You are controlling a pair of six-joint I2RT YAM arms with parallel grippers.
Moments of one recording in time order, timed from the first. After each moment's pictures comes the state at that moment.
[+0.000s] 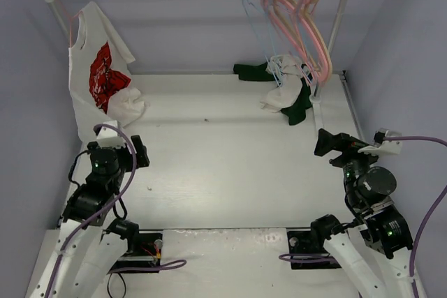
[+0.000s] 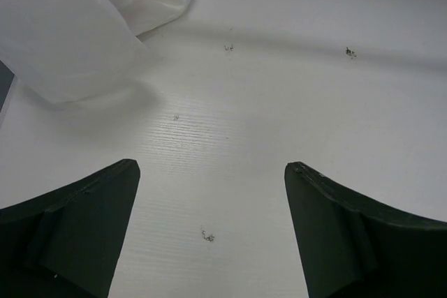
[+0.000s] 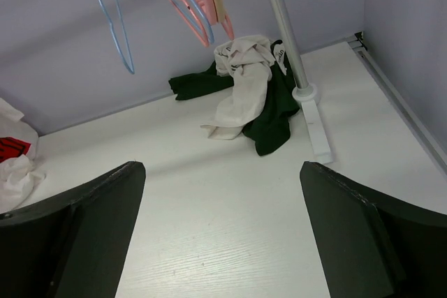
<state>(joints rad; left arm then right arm) -0.28 0.48 0.69 -0.60 -0.30 -0.25 0.35 0.36 0.83 -0.47 0.41 0.34</state>
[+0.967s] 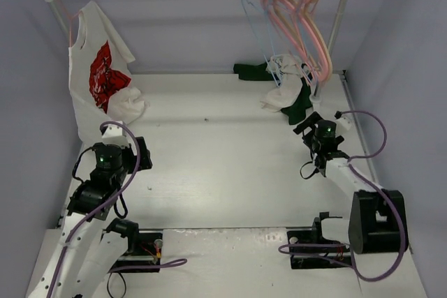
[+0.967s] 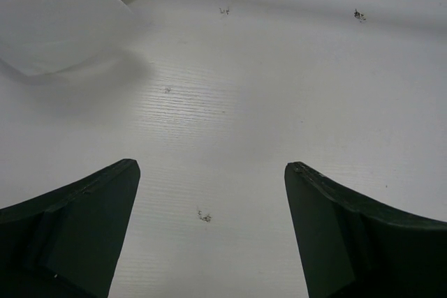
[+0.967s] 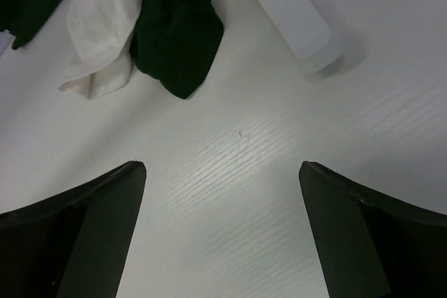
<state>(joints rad) -0.24 0.58 0.71 -0.64 -0.23 -0.27 0.04 1.19 0.50 0.15 0.24 0.73</state>
